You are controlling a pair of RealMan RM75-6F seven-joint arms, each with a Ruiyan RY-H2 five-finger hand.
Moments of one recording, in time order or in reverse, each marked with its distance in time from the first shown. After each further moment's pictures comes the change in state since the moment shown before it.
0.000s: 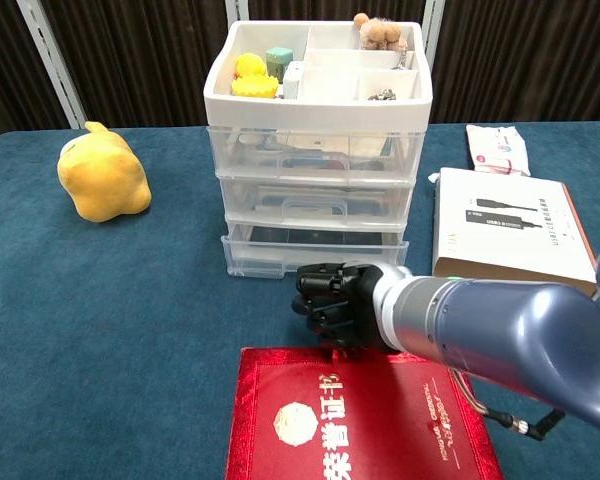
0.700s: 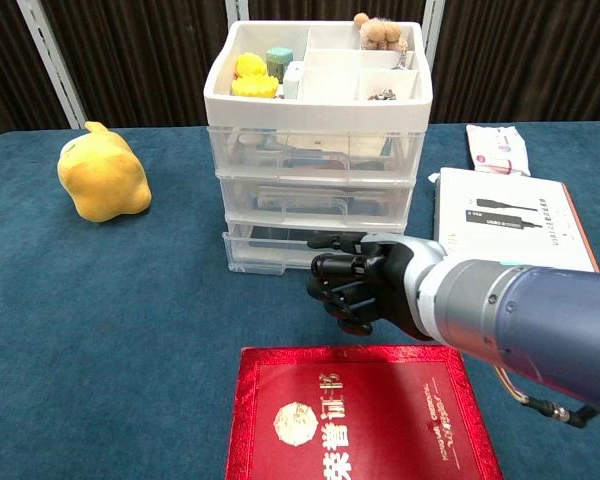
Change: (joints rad) left arm 0.002 -0.002 0.001 -0.003 -0.002 0.002 0.002; right arm -0.062 0.089 -0.068 -0.231 -0.148 0.159 -0.056
